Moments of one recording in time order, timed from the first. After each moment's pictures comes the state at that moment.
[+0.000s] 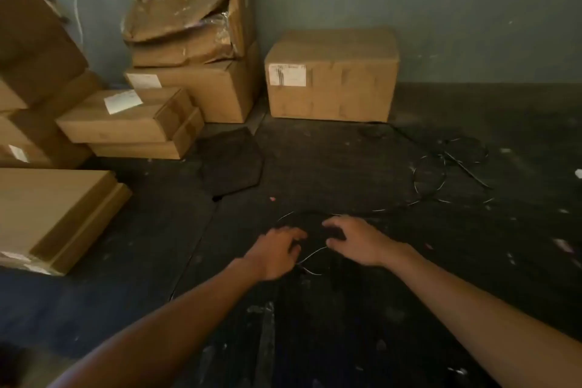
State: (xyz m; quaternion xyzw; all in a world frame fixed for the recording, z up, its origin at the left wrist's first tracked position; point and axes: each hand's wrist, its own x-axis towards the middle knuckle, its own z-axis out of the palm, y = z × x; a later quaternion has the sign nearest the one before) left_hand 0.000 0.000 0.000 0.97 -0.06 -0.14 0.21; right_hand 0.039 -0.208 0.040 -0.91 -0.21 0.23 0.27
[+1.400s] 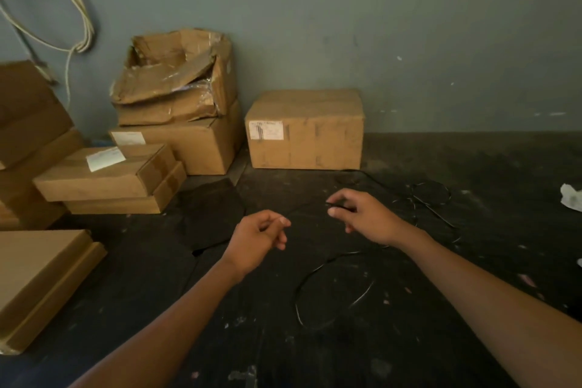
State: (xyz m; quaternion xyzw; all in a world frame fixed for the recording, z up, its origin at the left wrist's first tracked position) left_hand 0.020 -0.020 0.122 0.84 -0.01 0.03 0.54; right_hand 0.093 -0.255 0.130 -0.88 -0.21 0.07 0.42
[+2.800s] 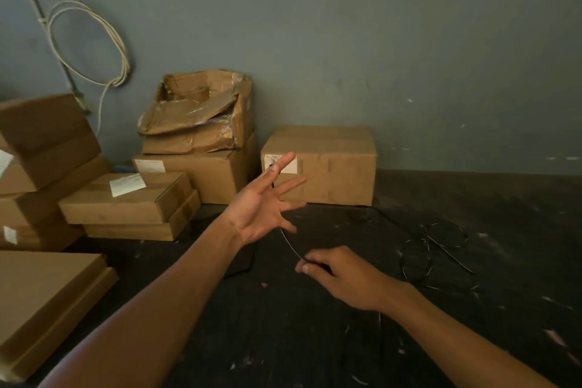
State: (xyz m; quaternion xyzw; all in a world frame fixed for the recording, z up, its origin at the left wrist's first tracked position) left_hand 0.064 -0.001 0.222 0.58 -0.09 -0.10 0.80; right_hand 0.041 -0.202 0.160 -0.87 -0.37 0.08 0.33
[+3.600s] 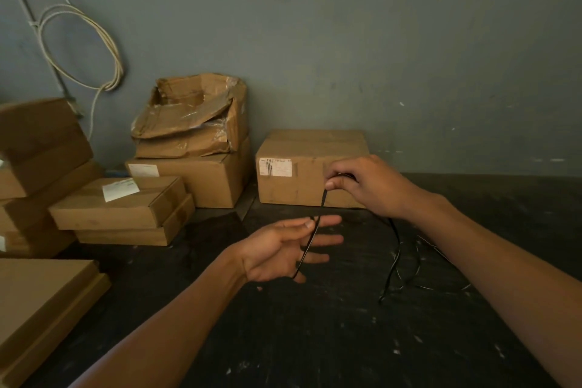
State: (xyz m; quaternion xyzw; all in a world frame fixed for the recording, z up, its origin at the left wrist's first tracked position) left_hand 0.042 -0.021 0.191 0.63 -0.16 -0.33 0.68; right_hand 0.083 -0.234 0.277 -0.89 -0.36 -0.12 0.26
